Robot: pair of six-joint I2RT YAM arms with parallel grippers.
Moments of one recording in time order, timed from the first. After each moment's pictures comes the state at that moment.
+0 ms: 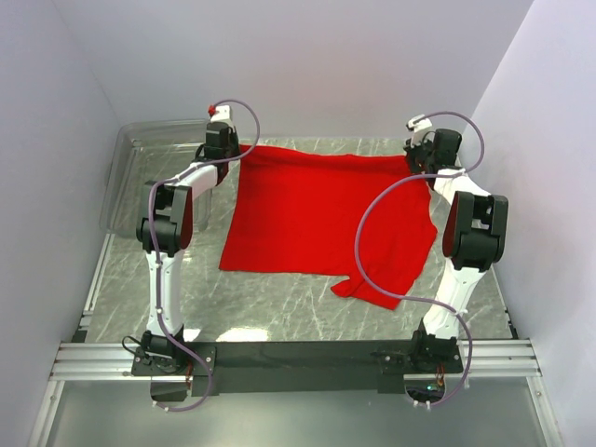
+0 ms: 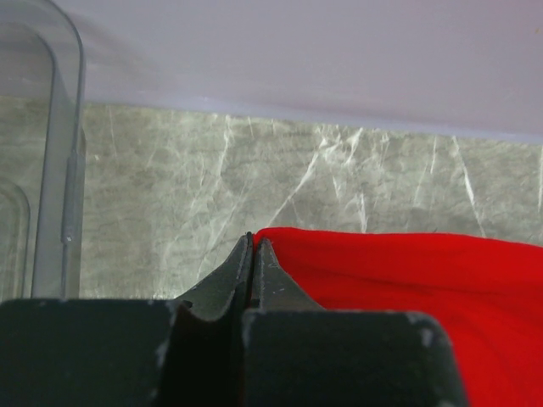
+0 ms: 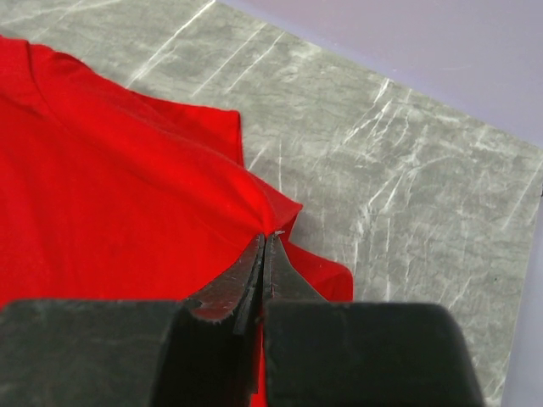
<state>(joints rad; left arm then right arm) -0.18 2.28 1.71 0.21 -0.10 -0.25 -0.15 2.03 1.45 0.08 -0.36 -0.39</state>
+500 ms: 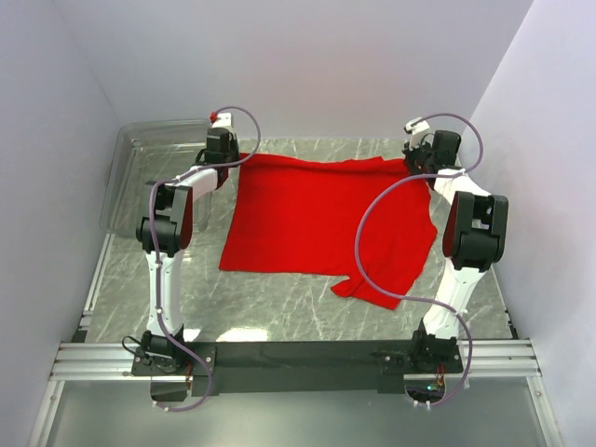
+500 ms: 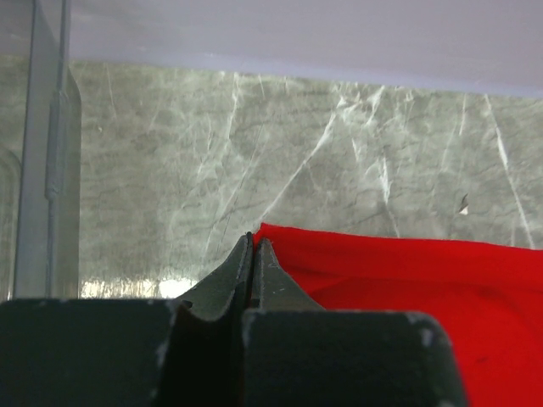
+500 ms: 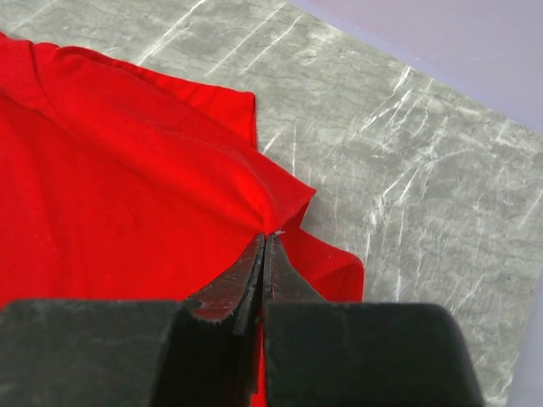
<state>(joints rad) -0.18 2.27 1.66 0.20 -0.10 -0.22 -0.15 2.03 1.45 0.03 -0.39 -0.44</state>
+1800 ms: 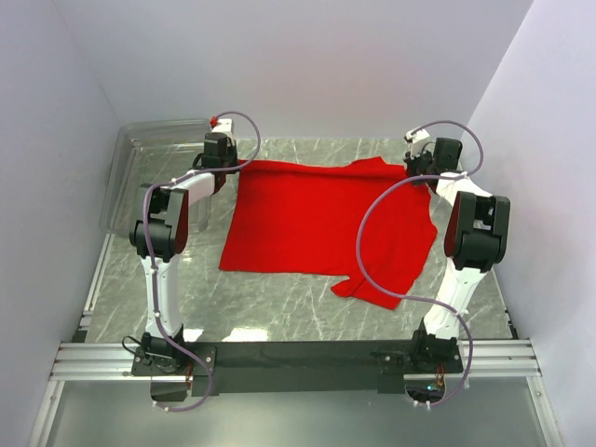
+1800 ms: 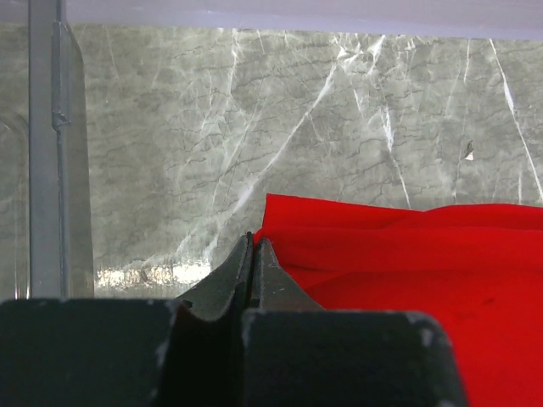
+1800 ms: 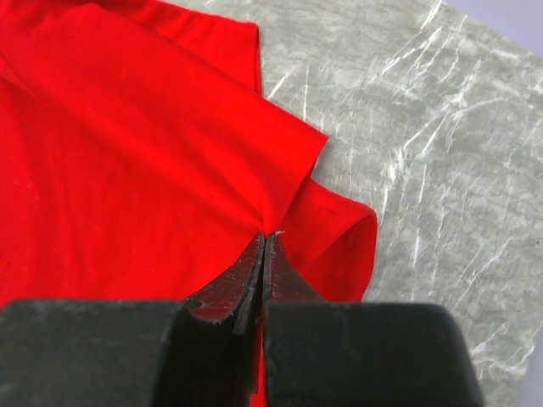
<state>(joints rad) -0.18 2.19 1.54 0.19 -0.07 -0.18 -0.17 2.03 1.41 -0.03 -0.39 -0.49</state>
